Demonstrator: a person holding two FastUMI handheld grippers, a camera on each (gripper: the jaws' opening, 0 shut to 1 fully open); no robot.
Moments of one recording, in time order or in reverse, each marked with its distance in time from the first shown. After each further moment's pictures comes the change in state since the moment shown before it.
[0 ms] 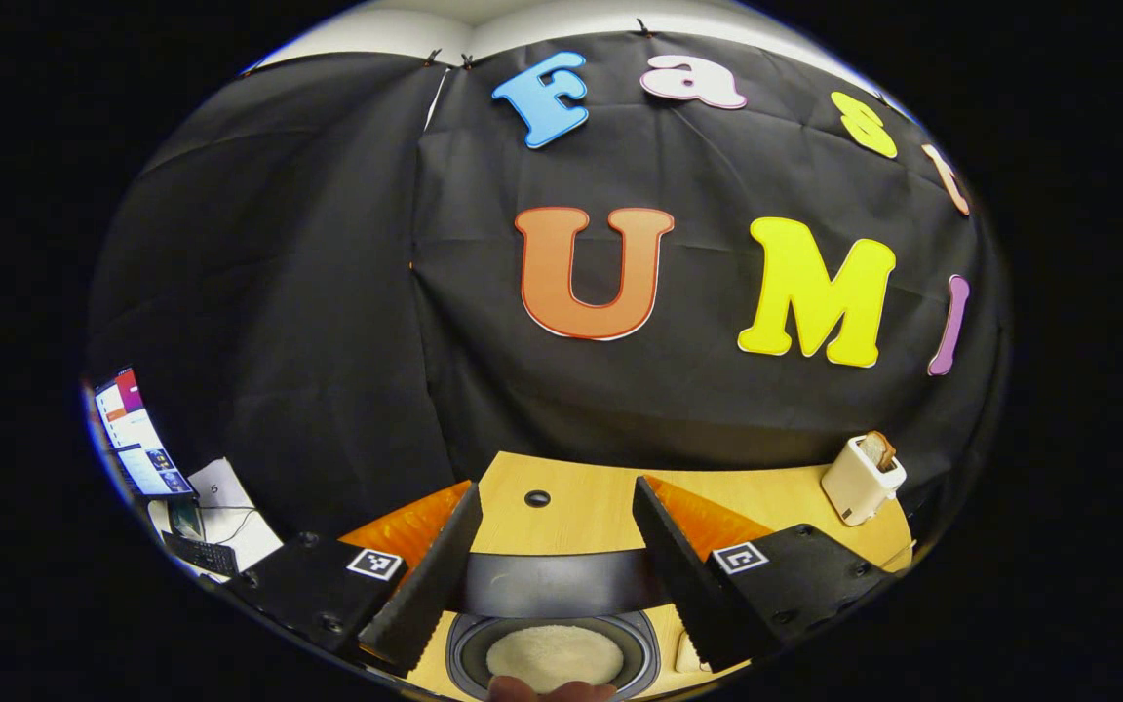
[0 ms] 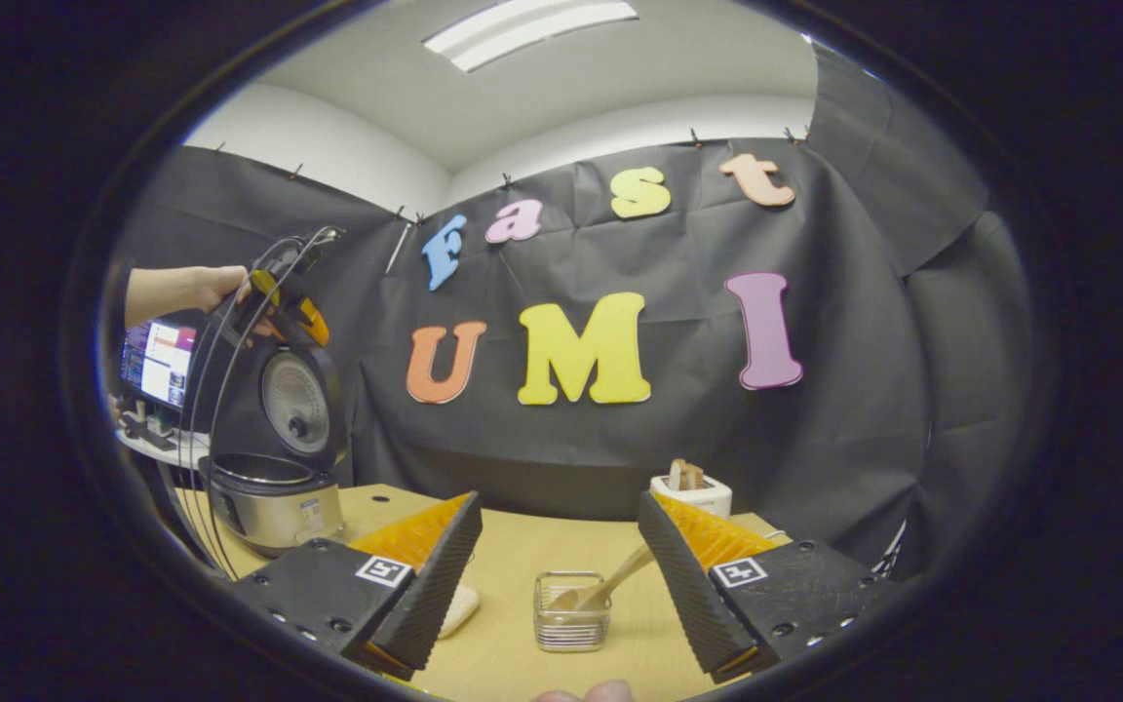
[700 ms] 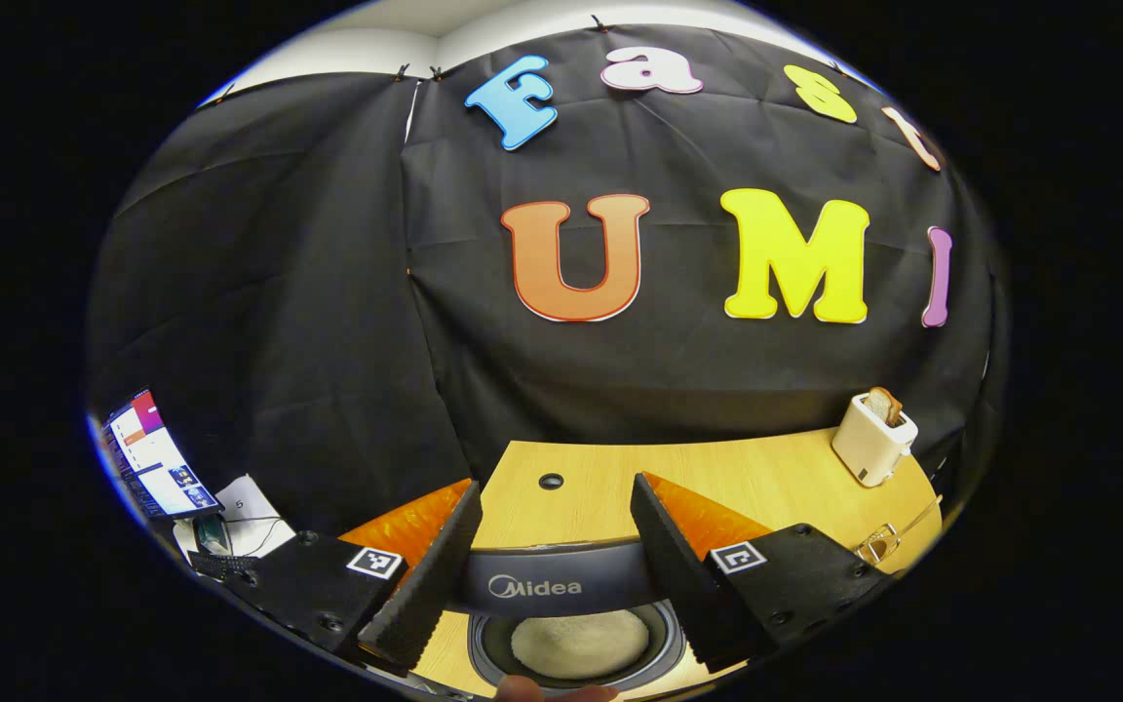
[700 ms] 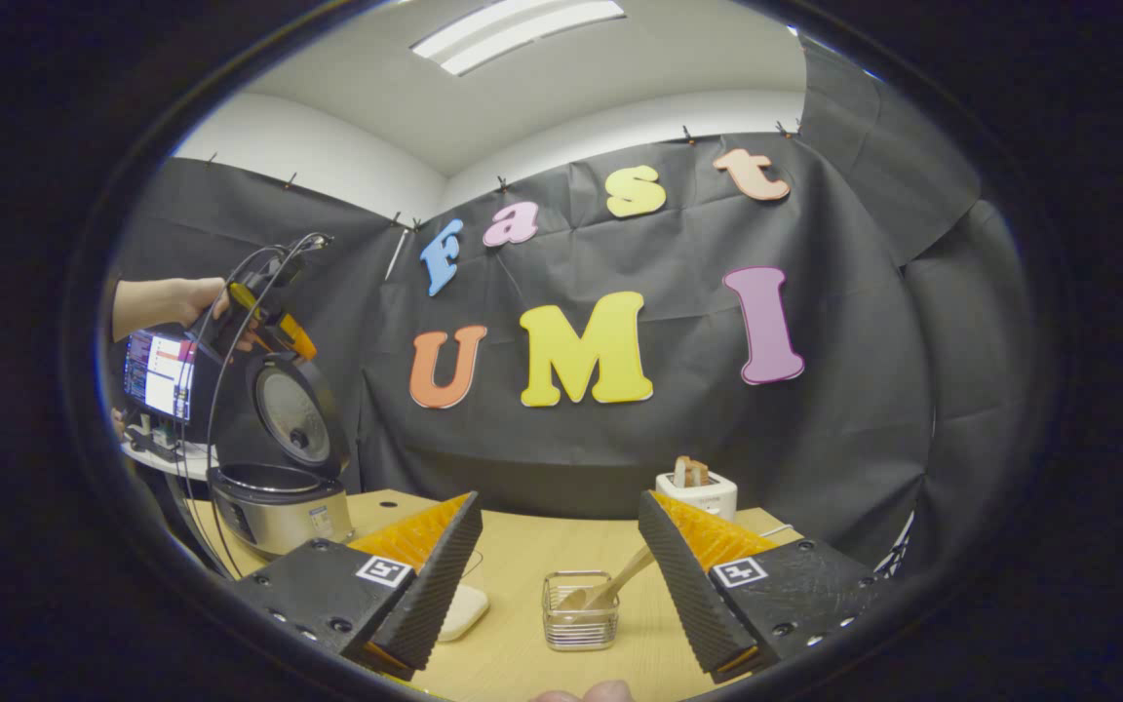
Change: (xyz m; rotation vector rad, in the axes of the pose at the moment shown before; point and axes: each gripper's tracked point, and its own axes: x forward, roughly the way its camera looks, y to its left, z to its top) left arm -0.047 -0.008 -0.042 0.103 -0.013 0.014; right arm -0.008 -0.002 0.007 0.027 -0.015 -0.005
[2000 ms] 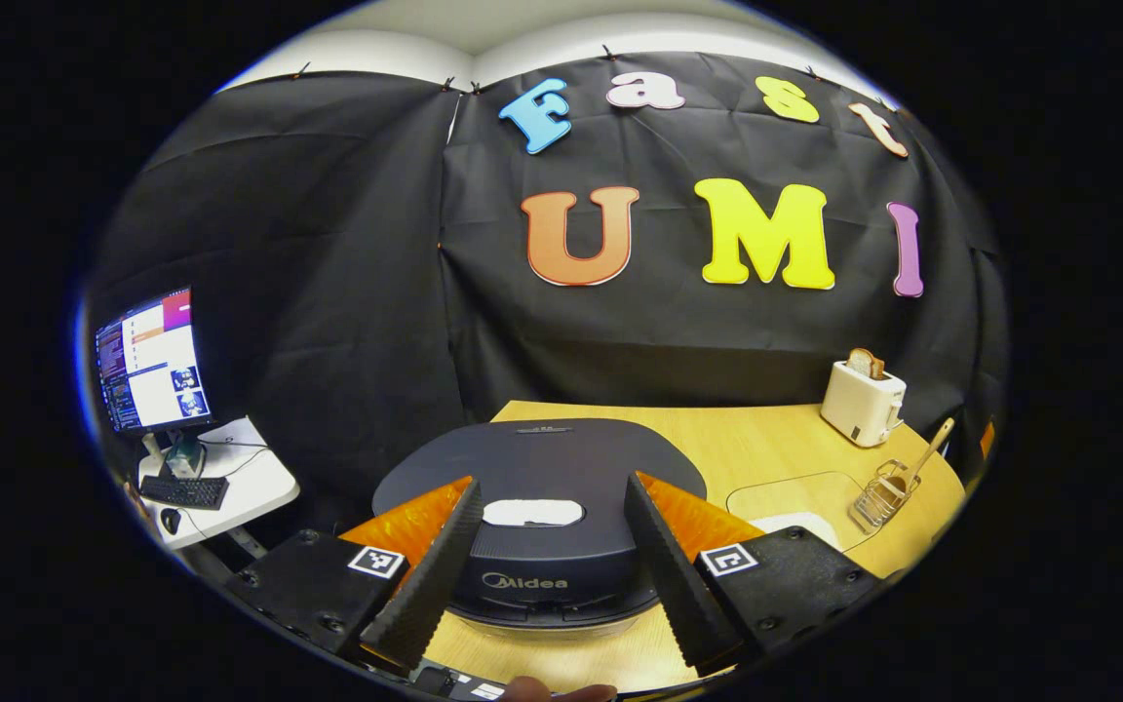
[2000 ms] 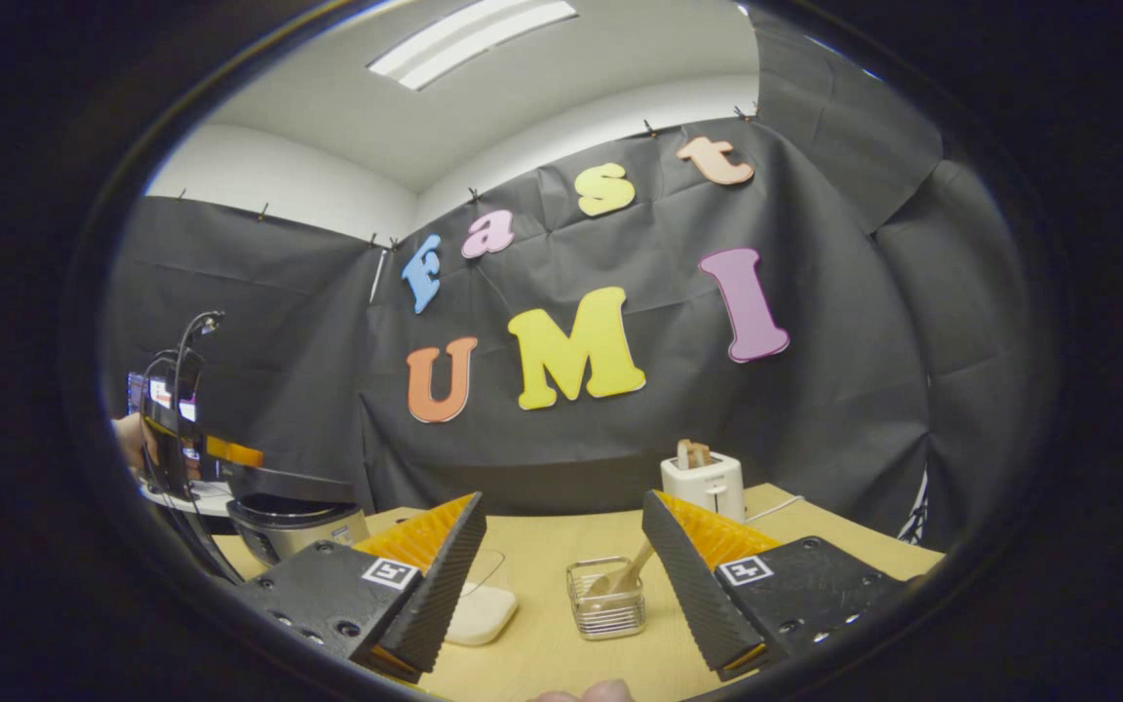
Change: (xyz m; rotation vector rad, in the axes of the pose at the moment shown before) left arm -0.061 -0.029 -0.175 -0.083 -0.117 0.030; right arm -0.013 0.012 -0.018 0.134 0.014 -0.010
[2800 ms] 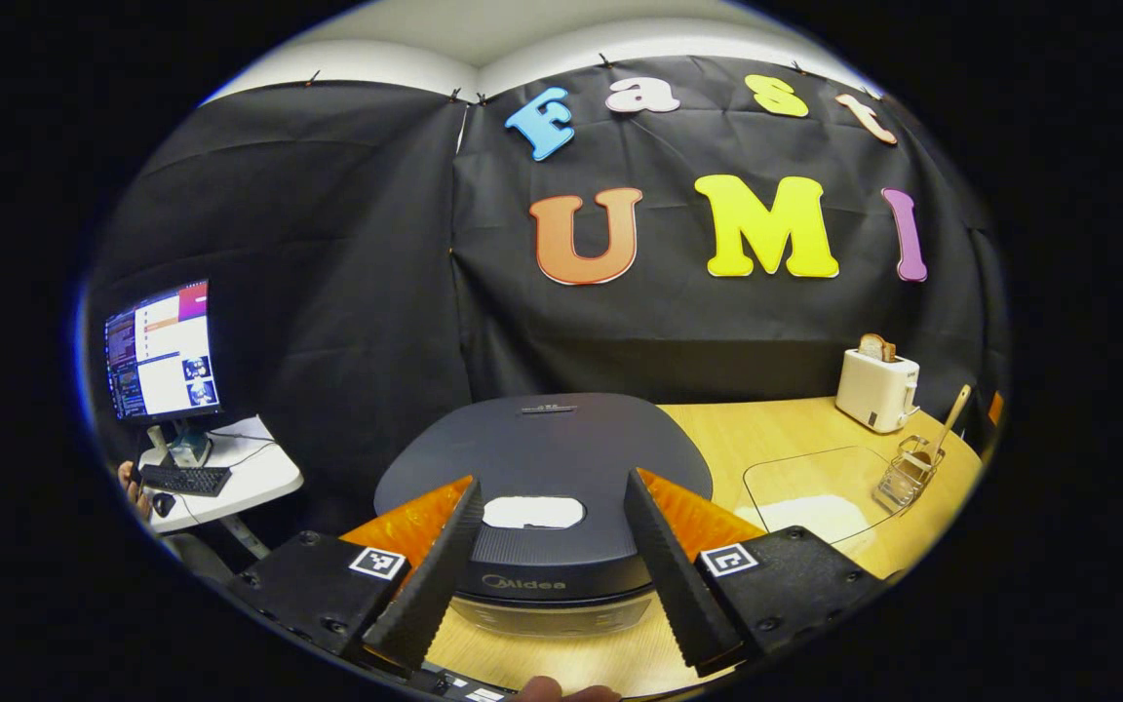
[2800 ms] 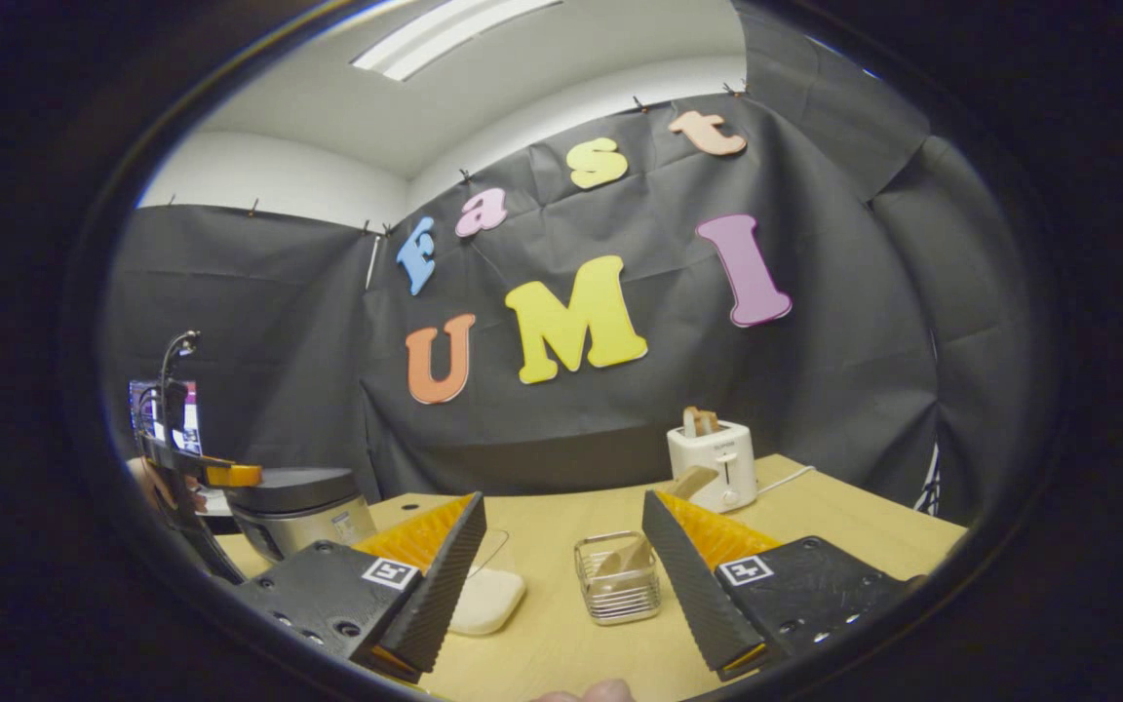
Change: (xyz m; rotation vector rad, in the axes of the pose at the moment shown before) left arm 0.001 -0.003 -0.040 0.036 -0.067 0.044; right arm 0.011 0.003 -0.033 0.037 0.069 0.009
